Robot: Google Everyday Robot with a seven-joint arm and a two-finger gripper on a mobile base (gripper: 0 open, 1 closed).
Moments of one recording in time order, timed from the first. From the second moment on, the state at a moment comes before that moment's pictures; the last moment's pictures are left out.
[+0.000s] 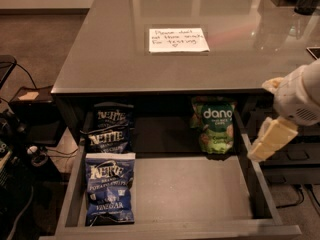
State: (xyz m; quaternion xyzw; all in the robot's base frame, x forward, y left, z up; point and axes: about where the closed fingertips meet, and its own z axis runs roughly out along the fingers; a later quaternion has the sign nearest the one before) arm 0.454 -0.219 0.860 -0.55 0.81 0.02 0.21
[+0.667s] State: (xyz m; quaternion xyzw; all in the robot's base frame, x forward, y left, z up) arm 0.478 -0.222 0.775 -0.46 0.86 0.06 0.23
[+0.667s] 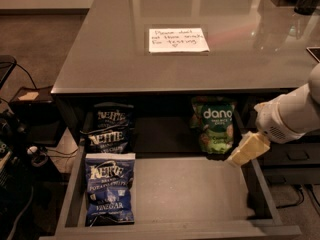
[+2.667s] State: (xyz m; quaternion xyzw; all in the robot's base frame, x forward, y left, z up) arm 0.509 -0.184 0.708 -0.38 0.86 0.08 0.34
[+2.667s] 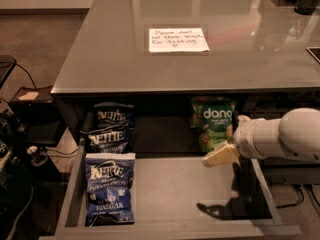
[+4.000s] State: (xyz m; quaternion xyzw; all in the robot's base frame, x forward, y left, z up) arm 0.575 -0.182 0.674 -0.35 0.84 0.06 0.40
